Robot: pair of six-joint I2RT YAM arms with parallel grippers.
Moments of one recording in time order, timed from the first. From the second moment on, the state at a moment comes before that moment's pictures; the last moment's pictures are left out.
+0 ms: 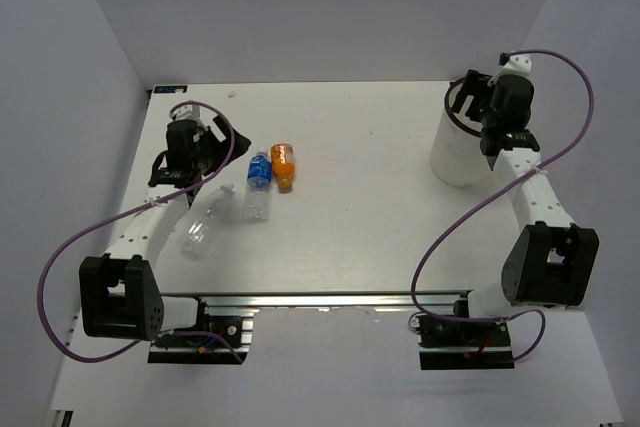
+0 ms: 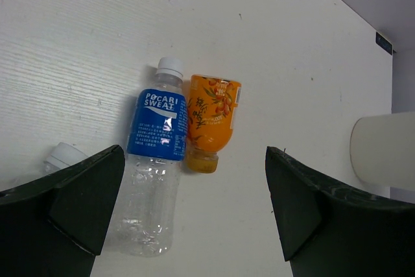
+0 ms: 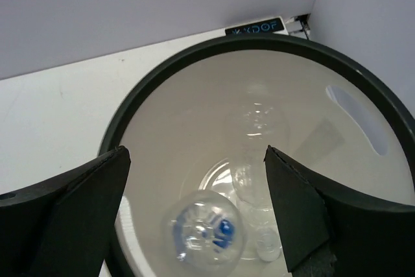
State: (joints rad) left arm -0.07 1.30 0.91 -0.10 0.14 -0.60; right arm -0.02 1.47 1.22 -0.03 0.07 0.15
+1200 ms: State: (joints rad) left arm -0.28 1.54 1.12 -0.25 -0.05 -0.50; right arm 0.66 1.52 0.97 0.19 0.01 0.45
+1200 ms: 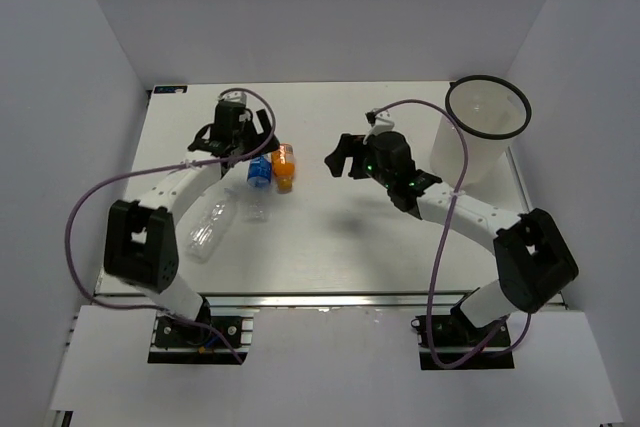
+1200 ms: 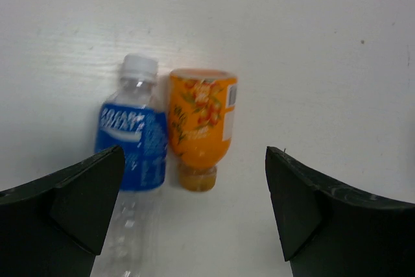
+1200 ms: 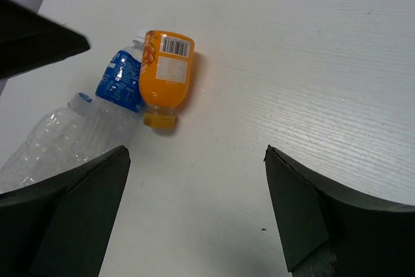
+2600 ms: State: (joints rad) left arm -0.35 1.59 1.20 0.04 0.20 -0.70; right arm 0.67 1.55 0.86 0.40 -0.28 0.48
